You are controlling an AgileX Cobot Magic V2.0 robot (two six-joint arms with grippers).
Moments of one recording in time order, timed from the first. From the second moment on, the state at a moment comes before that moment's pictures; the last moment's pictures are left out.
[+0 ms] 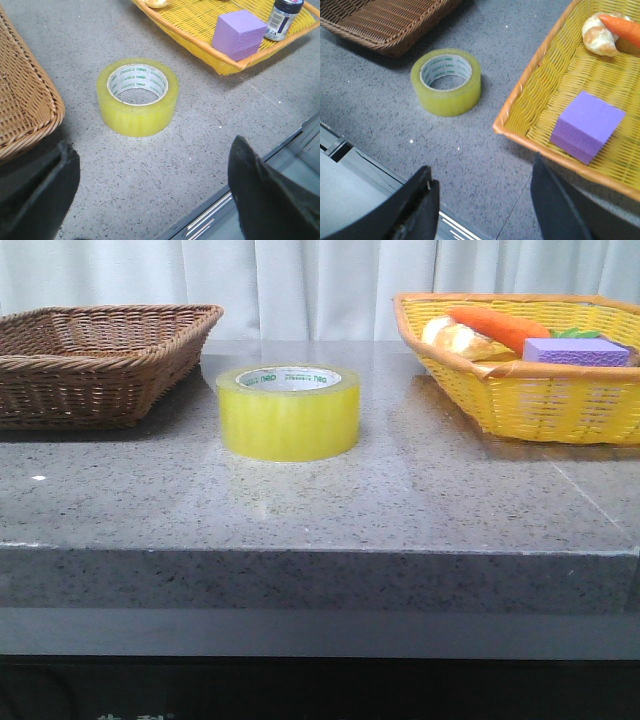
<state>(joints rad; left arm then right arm) -0.69 0.83 -0.78 -0.02 0.49 -0.02 0.44 0.74 -0.95 0.09 0.81 -0.03</state>
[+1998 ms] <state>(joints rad) -0.69 1.99 -1.76 -0.08 1.04 0.43 0.44 0.69 -0.92 0.09 0.80 -0.04</state>
